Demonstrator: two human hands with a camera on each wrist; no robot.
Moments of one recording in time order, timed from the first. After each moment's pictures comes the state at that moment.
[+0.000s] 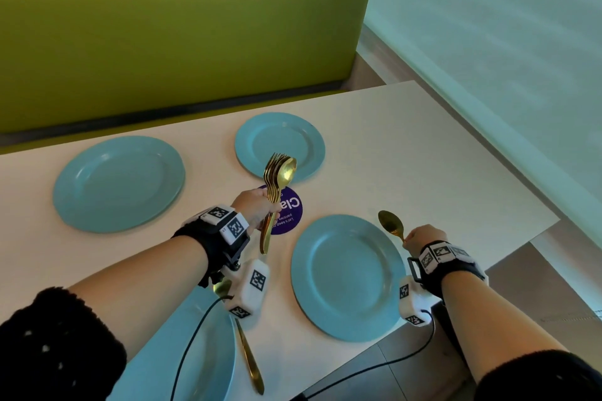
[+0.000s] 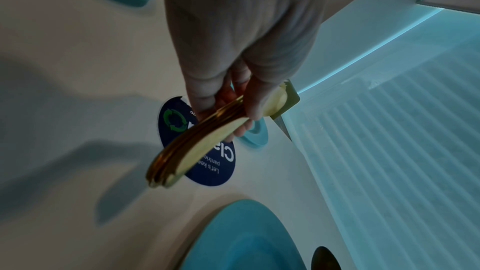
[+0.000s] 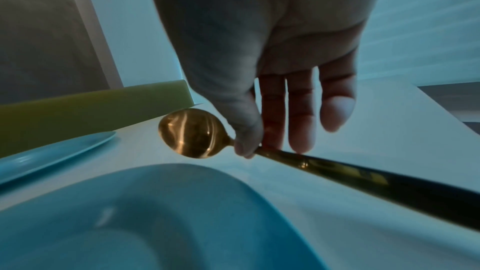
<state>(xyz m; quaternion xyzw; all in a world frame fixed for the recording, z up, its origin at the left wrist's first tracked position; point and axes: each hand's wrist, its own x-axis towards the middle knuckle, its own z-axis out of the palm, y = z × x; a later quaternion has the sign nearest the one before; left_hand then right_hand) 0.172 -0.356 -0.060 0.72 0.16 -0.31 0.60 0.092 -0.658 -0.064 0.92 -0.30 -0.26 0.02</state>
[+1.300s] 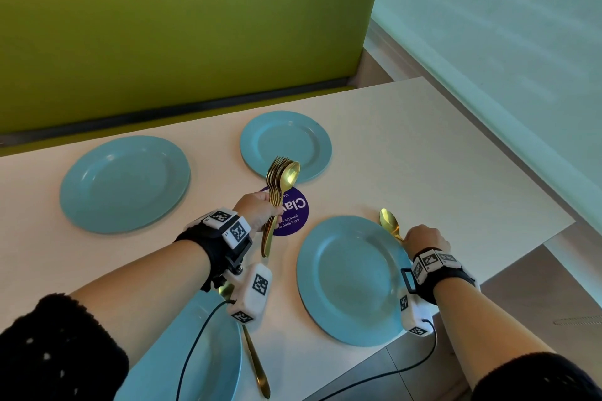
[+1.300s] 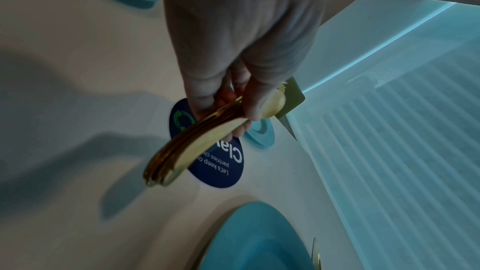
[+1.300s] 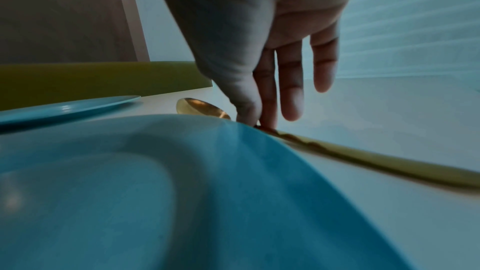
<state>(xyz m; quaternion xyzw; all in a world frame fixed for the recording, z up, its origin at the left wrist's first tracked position) 0.174 -0.352 -0.071 0.72 0.17 -0.30 0.60 0.097 -0.650 -0.090 0.92 -0.34 -0.22 0.02</state>
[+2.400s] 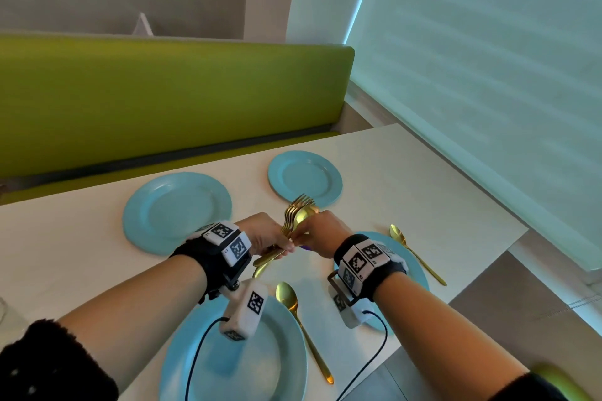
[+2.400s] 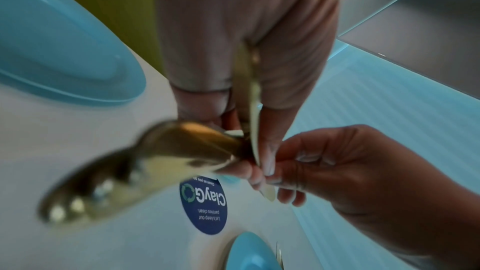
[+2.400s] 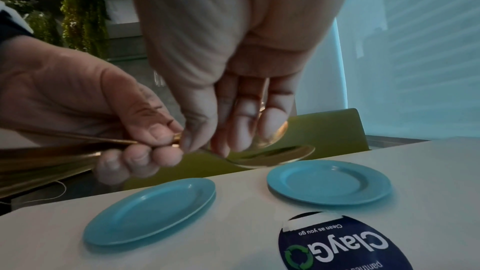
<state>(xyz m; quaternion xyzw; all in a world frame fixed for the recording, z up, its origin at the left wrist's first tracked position) 0.139 -0.233 0.006 0.72 -0.01 -0.43 0.55 0.100 -0.376 0.026 0.98 0.05 -0.14 -0.10</state>
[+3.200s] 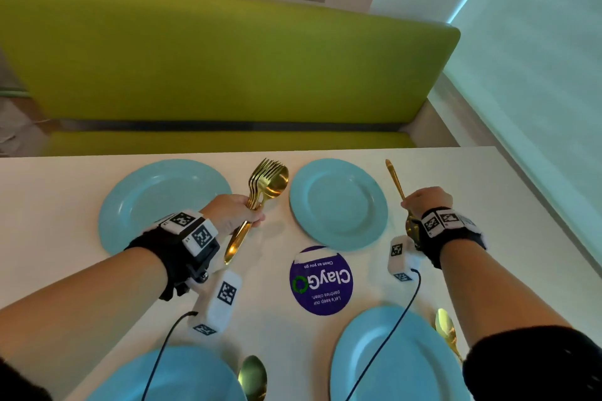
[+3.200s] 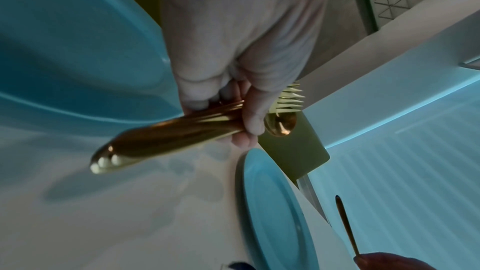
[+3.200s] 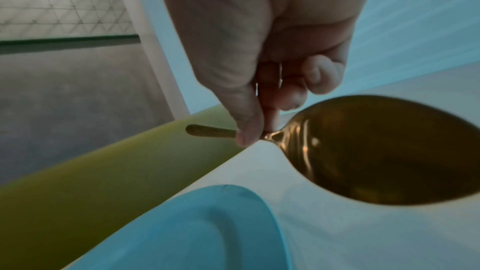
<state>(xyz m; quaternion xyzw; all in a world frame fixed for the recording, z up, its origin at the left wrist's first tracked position) 0.267 -0.235 -0.052 0.73 0.20 -0.24 0.61 0.329 -0.566 -0.018 0.96 -0.24 -0.14 -0.04</state>
